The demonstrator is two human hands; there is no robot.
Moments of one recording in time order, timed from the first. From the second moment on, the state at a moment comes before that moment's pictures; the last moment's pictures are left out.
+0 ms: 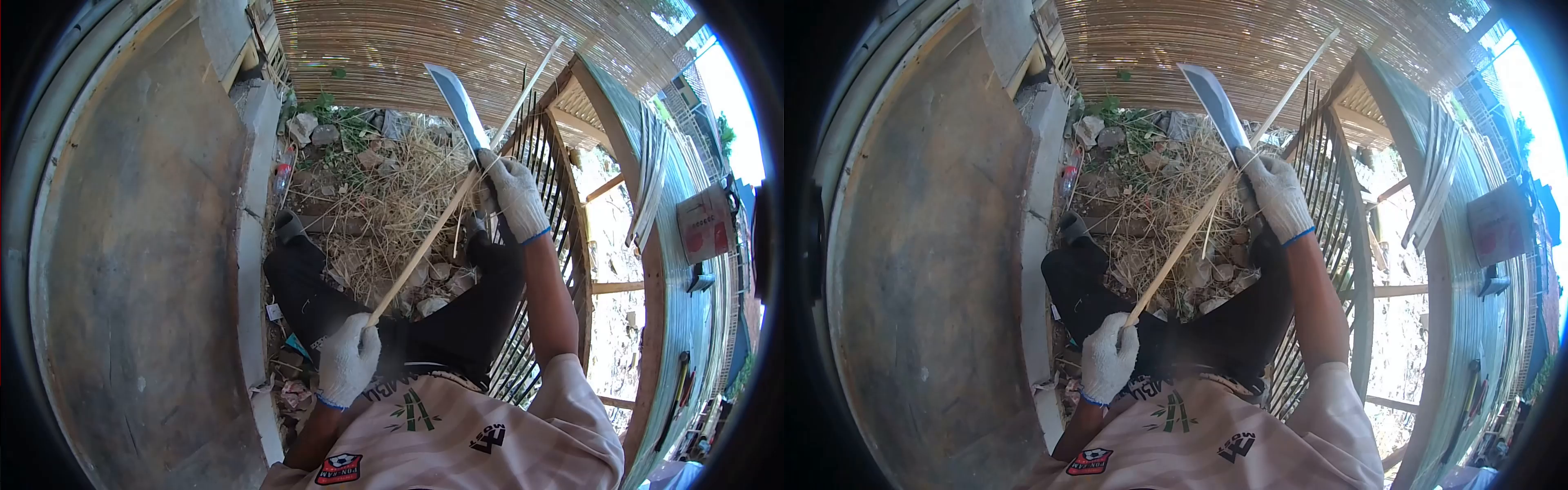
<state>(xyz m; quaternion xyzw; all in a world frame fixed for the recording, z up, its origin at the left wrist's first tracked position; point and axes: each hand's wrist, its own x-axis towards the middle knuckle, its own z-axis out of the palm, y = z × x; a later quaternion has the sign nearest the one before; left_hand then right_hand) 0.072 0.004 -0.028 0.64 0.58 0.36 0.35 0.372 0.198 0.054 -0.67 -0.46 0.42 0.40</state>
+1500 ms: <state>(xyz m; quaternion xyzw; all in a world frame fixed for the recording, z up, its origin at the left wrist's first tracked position) 0.078 -0.003 -0.036 0.40 0.54 0.30 0.68 0.344 0.145 0.020 -0.66 -0.44 0.51 0.33</state>
